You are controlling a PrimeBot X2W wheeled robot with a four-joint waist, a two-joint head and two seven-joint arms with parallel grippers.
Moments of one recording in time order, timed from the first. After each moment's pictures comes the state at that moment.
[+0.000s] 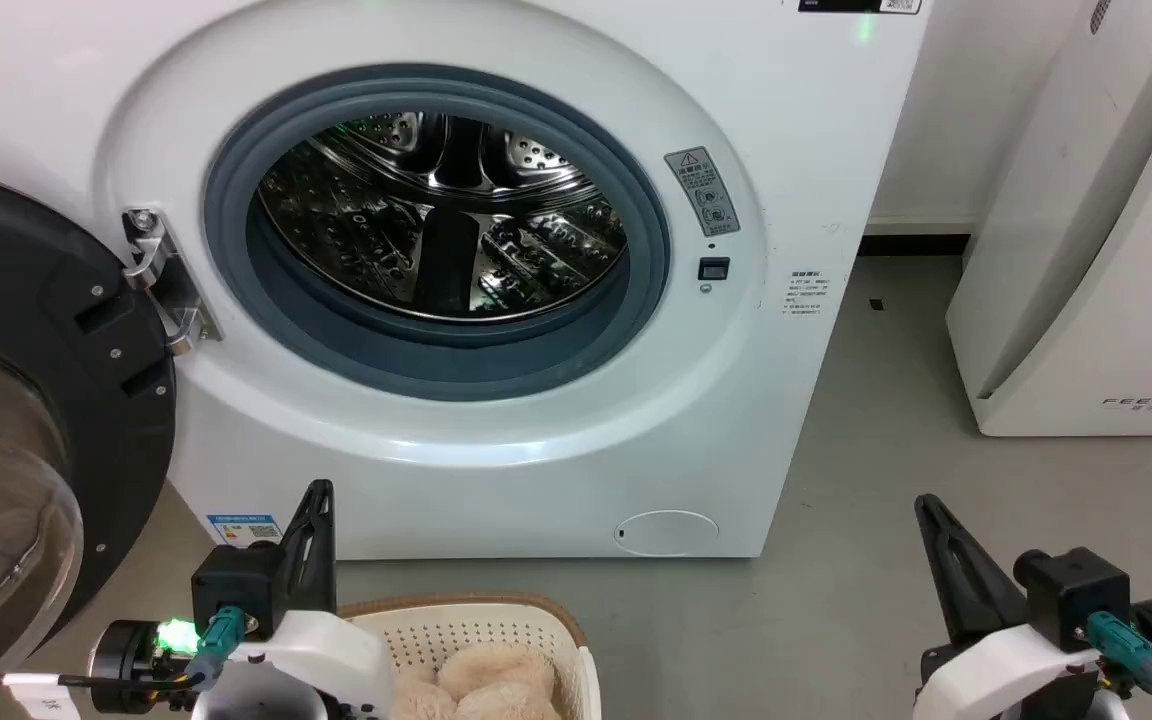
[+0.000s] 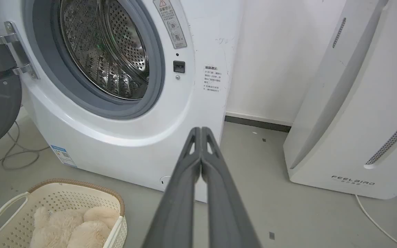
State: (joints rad) left arm -0.01 0.05 0.00 0.00 0.00 0.01 0.00; right arm 0.01 -0.05 0.00 0.00 0.01 0.13 0.00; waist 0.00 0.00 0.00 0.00
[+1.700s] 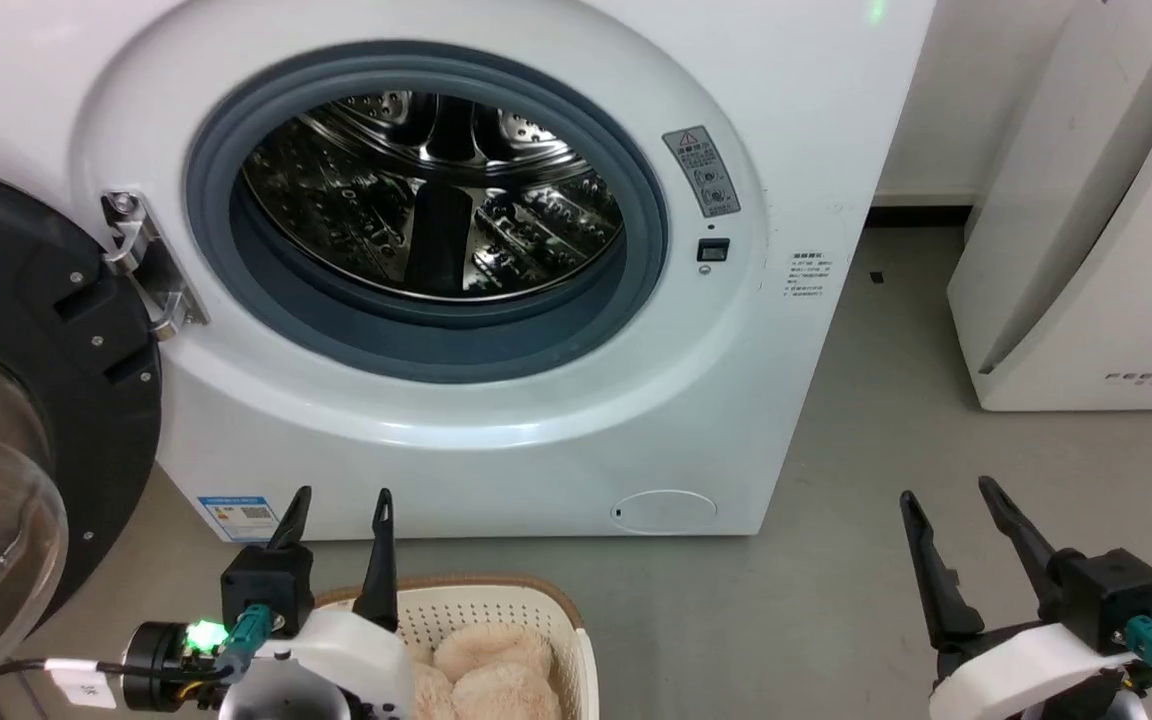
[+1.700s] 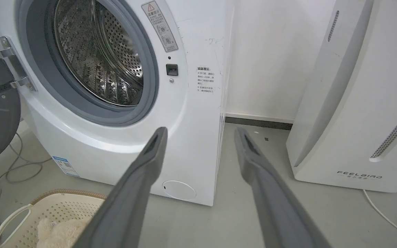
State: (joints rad) left arm -0.04 0.05 -0.04 0.09 -0.02 0.02 -0.04; right arm 0.02 -0.05 -0.03 -0.01 0.06 0.13 -0.04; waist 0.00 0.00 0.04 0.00
